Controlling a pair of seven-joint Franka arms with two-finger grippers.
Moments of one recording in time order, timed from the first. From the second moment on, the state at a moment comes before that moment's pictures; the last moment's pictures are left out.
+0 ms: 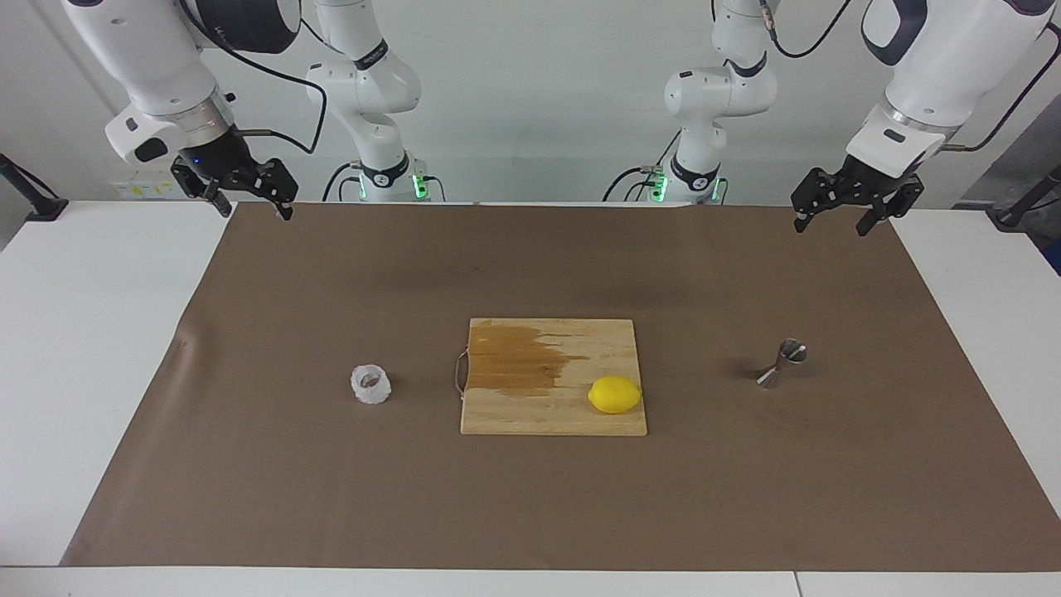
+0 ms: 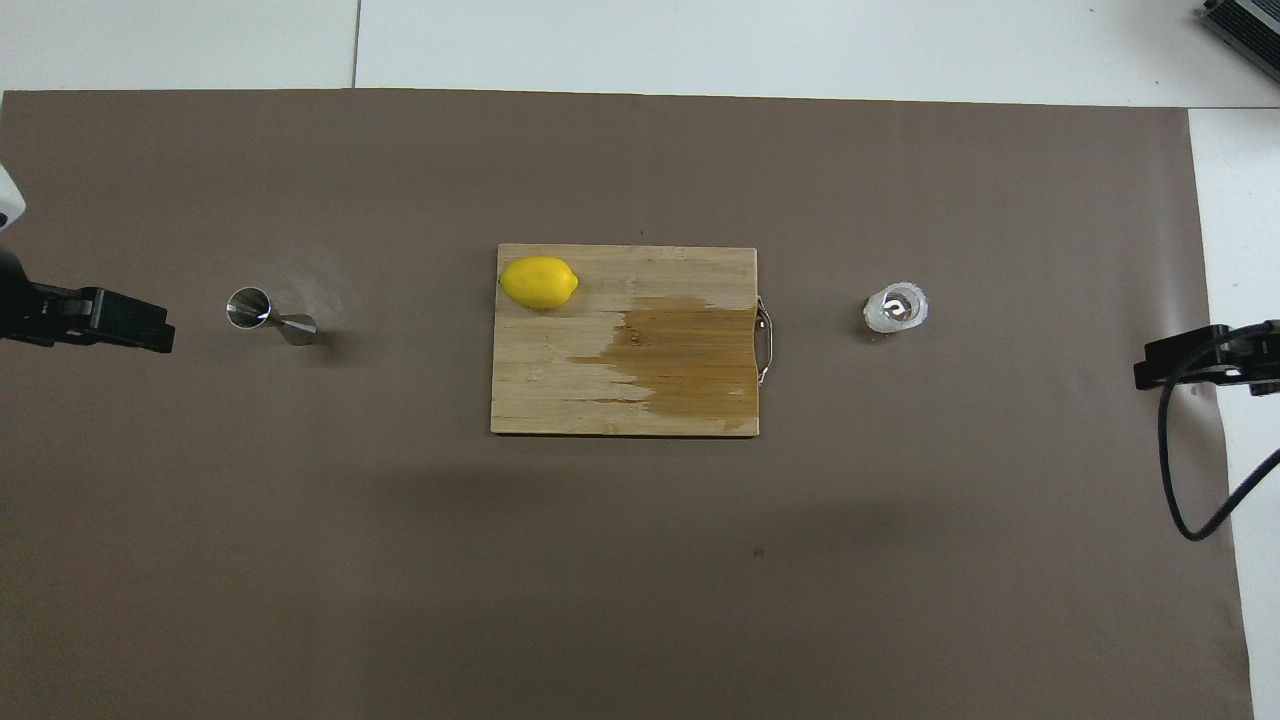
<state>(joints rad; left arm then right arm) 0.02 -0.03 -0.08 -1.60 -0.03 1.56 0.06 -0.04 -0.08 -0.03 -1.68 -0.01 1.53 0.00</state>
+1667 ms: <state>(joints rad) 0.15 -0.10 -0.08 -1.96 -0.19 1.85 -0.74 -0.04 -0.08 -0.03 -1.68 -0.01 1.53 0.00</state>
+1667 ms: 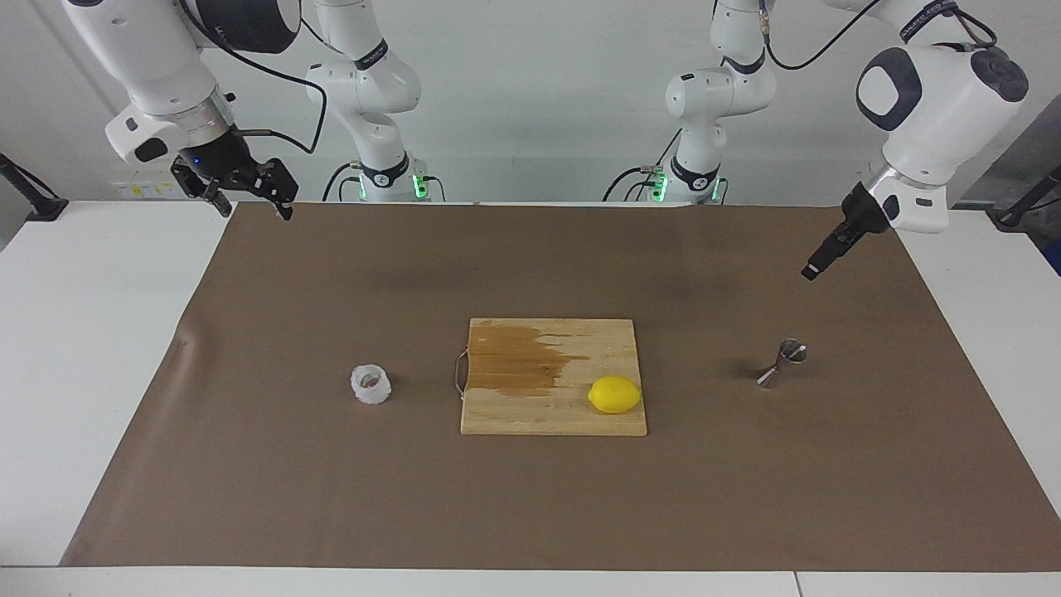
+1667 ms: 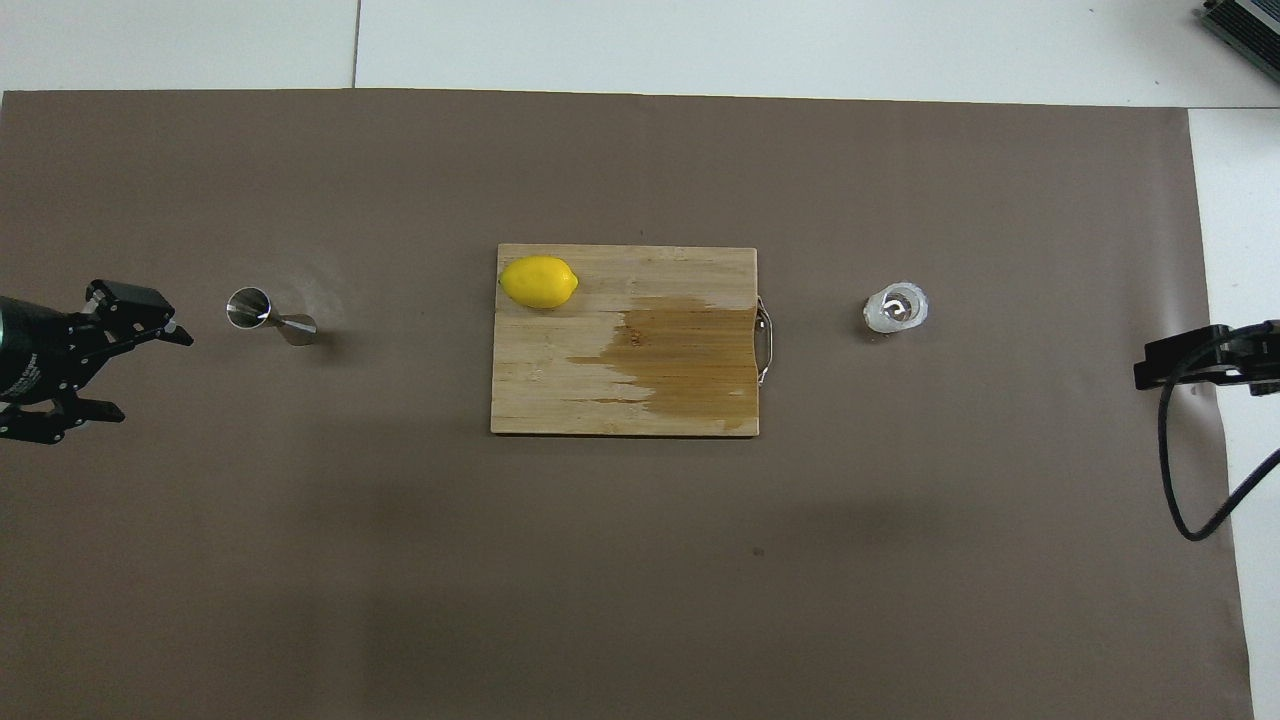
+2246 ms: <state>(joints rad) 0.18 -0.12 -0.08 -2.14 -0.41 2.12 -1.37 -0.04 -0.08 -0.03 -1.68 -0.01 1.53 0.00</state>
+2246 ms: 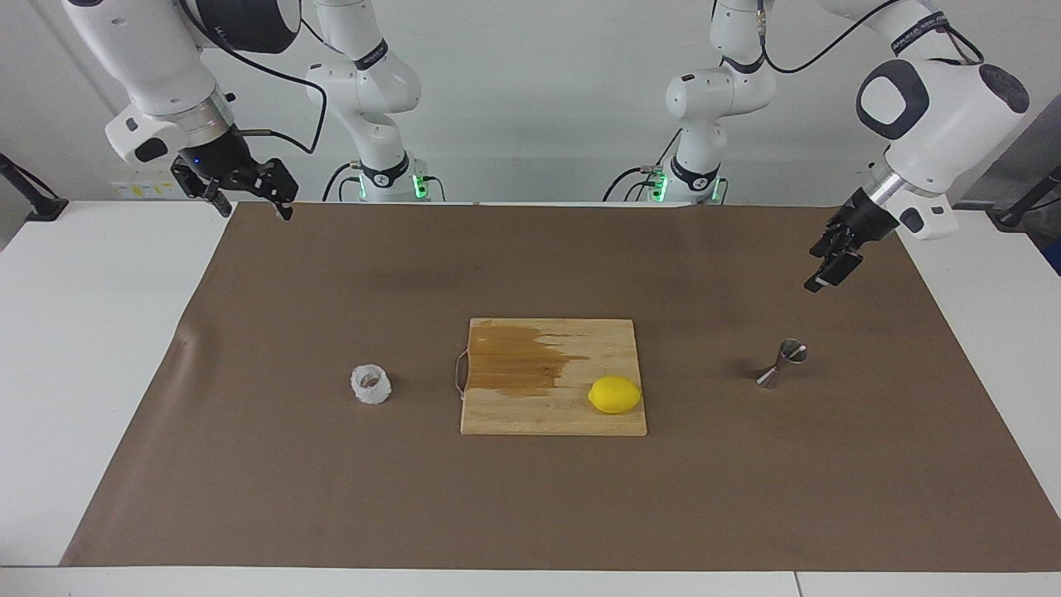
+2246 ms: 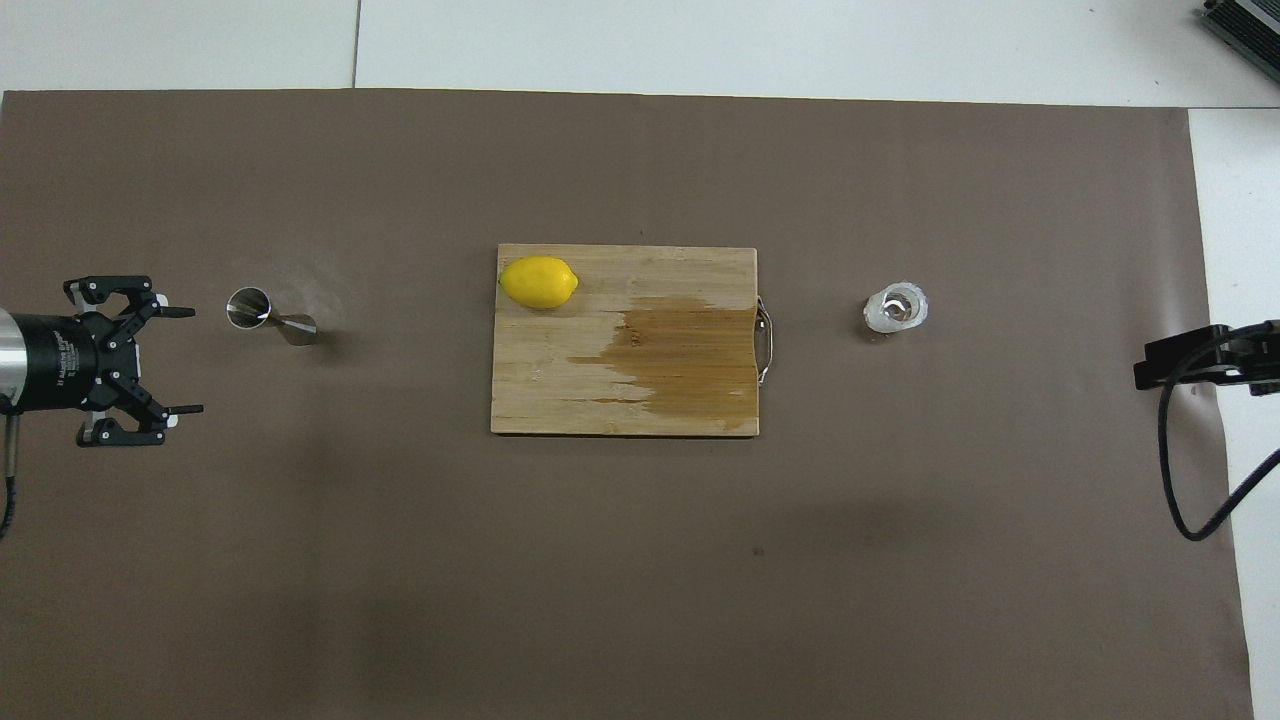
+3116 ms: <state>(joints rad) 0.19 -0.07 -0.08 -2.30 -0.68 2.50 -1.91 -0.04 -0.08 -0.03 -1.68 -0.01 1.53 0.00</state>
